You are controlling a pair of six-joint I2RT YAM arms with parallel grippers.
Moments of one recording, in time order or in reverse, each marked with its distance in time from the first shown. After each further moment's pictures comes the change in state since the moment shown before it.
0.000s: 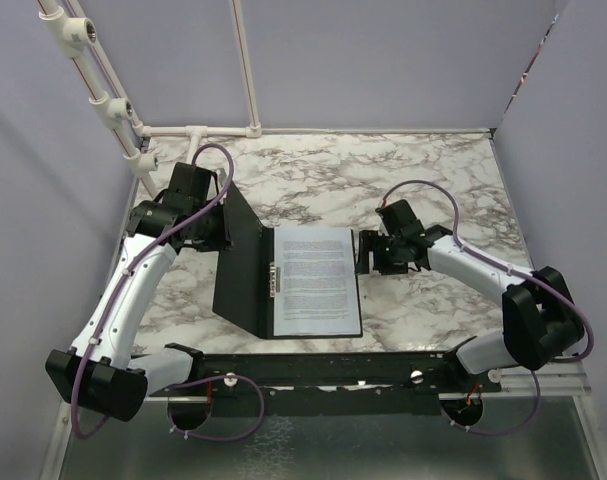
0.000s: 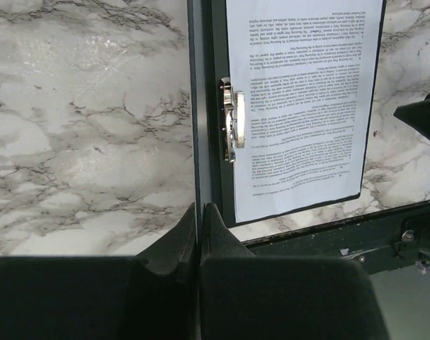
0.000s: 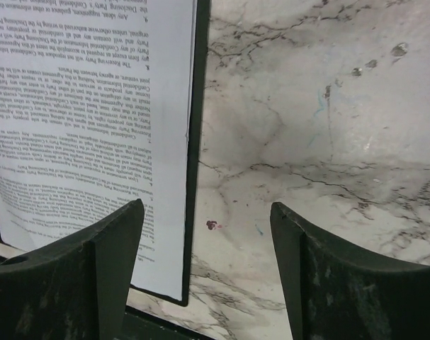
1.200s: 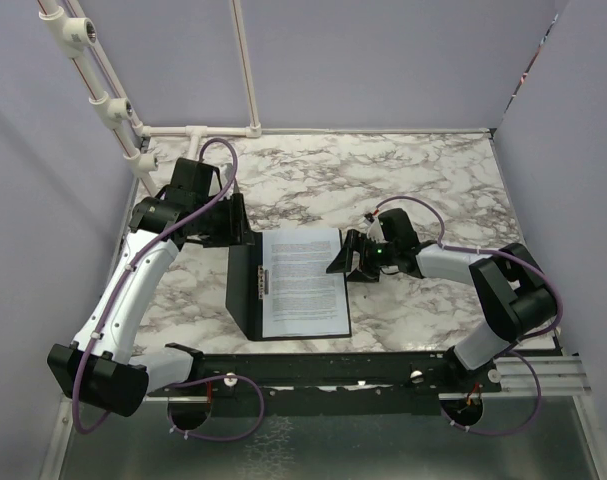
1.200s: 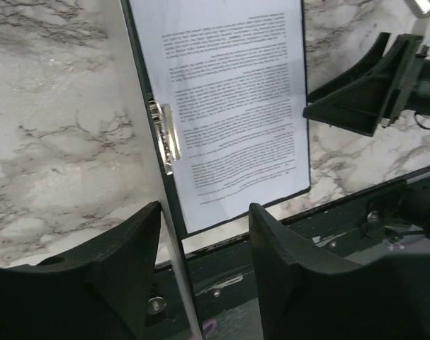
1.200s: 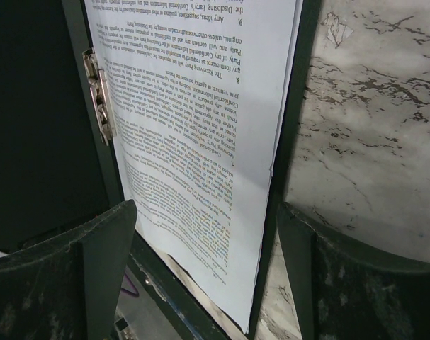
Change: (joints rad) left arm -0.010 0.029 0.027 0.025 0.080 0.001; right arm -0.042 0.177 -0.191 0.586 -0.479 0.270
